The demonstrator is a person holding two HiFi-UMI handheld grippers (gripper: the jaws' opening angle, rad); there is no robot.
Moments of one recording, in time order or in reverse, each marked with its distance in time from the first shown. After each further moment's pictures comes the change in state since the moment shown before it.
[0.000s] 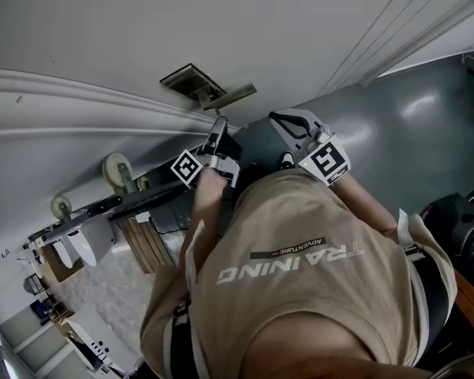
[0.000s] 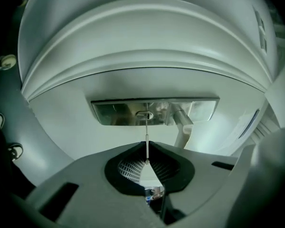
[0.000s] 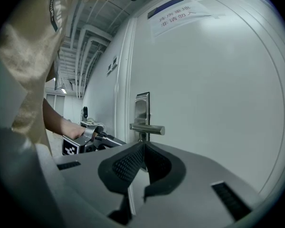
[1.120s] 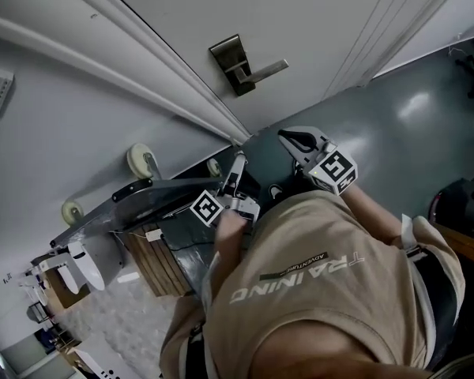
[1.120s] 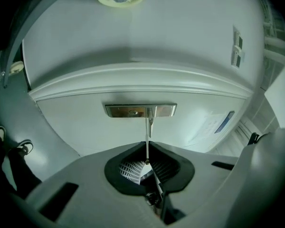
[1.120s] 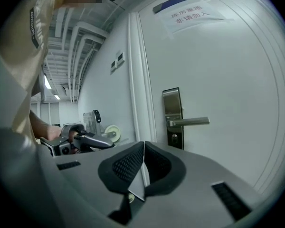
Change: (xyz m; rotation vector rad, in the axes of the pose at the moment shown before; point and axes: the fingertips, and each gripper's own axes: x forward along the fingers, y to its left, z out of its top) left arm -0.172 -0.040 -0.024 0.001 0.068 -0.082; right arm 0.005 0.139 0.006 0.113 0.055 -0.035
